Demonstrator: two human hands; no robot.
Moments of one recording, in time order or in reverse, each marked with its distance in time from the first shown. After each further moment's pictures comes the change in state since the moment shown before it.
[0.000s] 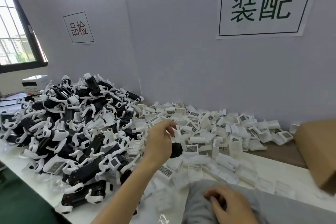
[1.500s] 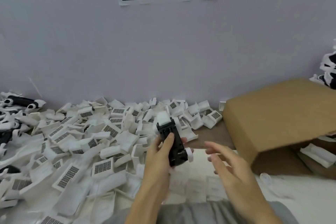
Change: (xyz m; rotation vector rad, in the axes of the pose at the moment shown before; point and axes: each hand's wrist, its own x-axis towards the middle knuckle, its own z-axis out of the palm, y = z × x) left_hand -0.001 0.039 0.245 -0.989 -0.315 -0.556; right_hand 0.019 0.111 -0.128 0.382 0.515 0.109
